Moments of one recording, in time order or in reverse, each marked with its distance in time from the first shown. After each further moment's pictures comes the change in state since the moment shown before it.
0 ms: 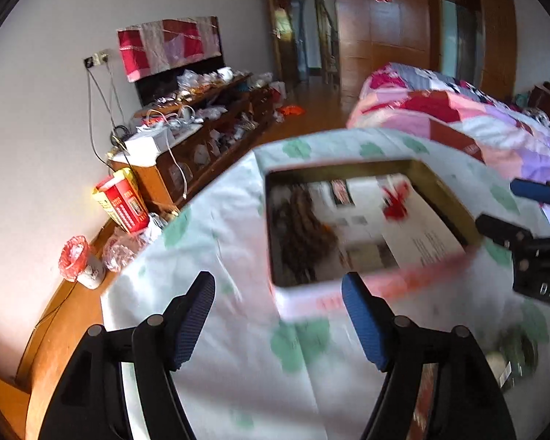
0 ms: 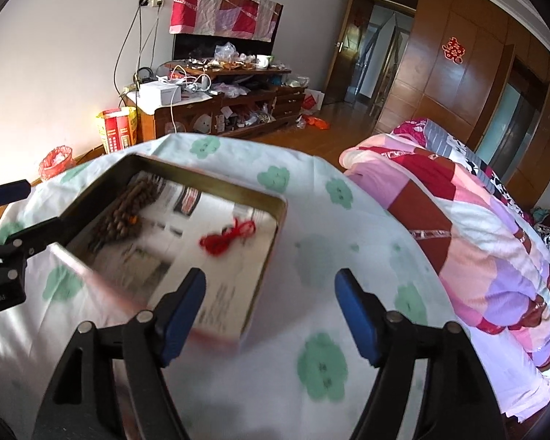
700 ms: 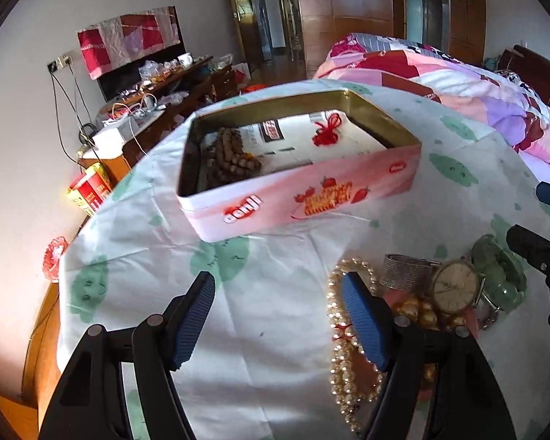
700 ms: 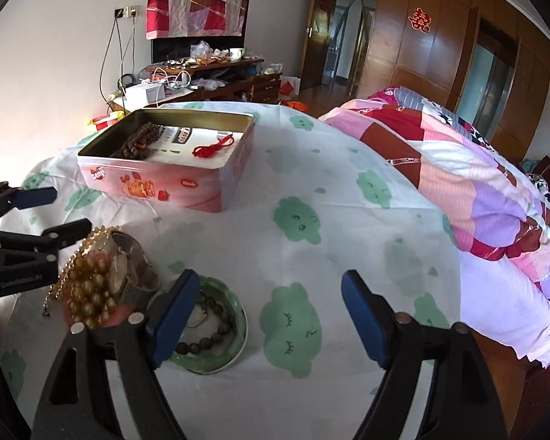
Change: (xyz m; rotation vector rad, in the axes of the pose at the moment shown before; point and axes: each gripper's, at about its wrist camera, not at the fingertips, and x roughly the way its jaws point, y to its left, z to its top) left arm 0.004 -0.052 -0.044 0.104 0.081 -0.076; right arm -0.053 -0.018 -0.098 0.137 0.014 -0.015
